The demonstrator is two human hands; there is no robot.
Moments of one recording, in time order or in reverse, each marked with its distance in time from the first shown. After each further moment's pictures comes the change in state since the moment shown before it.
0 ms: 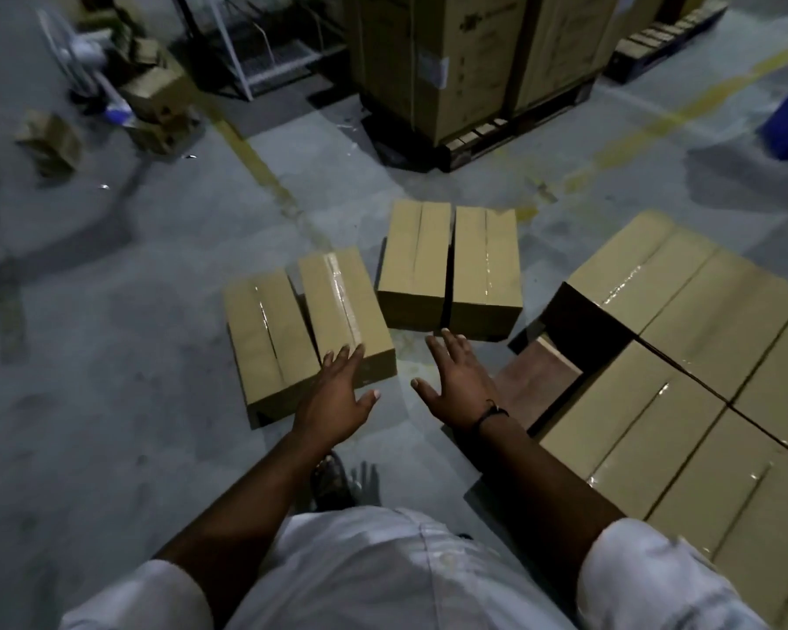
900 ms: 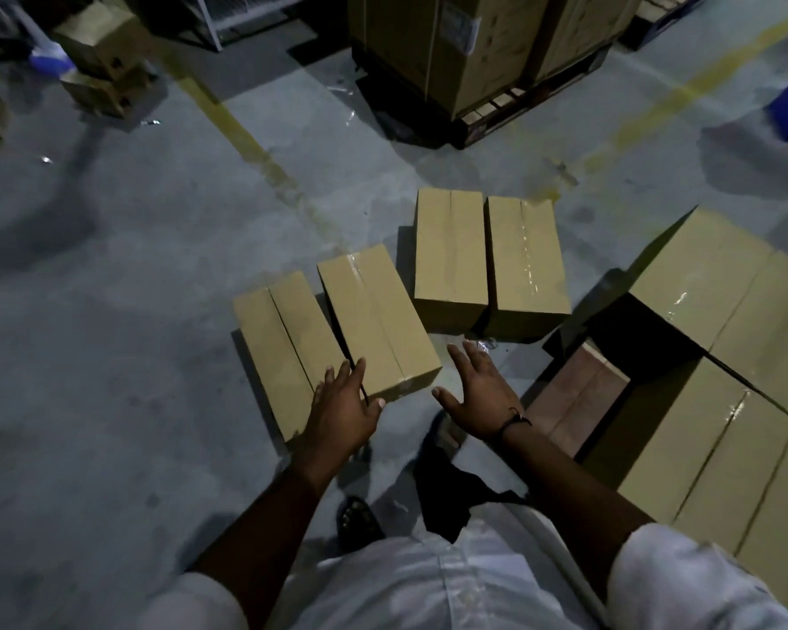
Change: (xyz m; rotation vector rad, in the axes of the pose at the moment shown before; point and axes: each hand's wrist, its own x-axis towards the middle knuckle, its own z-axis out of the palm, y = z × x) left_hand 0.173 -0.197 -0.087 -0.036 -0.150 -0.021; right_hand 0.197 -0.129 0.075 0.000 -0.141 0.195
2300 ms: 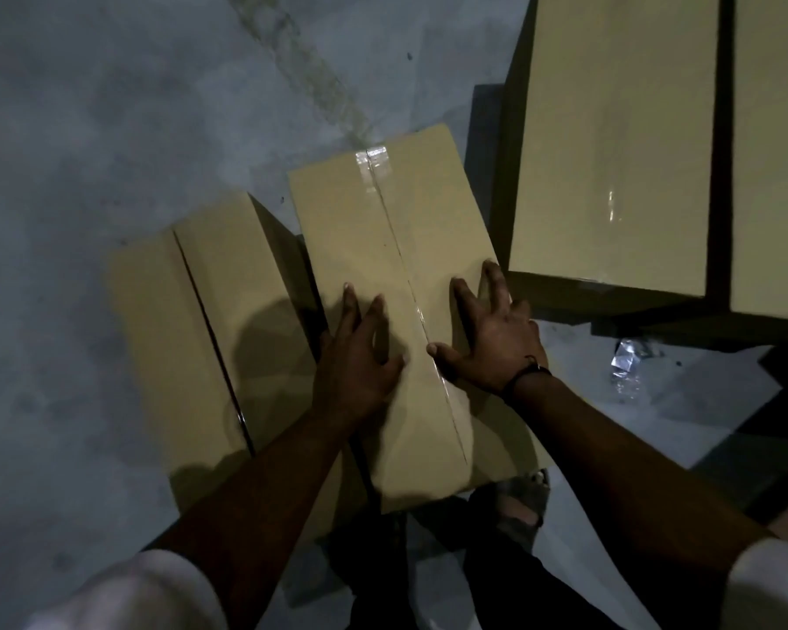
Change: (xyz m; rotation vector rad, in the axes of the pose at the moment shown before) left_hand 0.465 -0.215 0.248 0.027 -0.015 -0.192; right_hand 0.508 0.129 0.290 -0.104 -0.153 -0.011
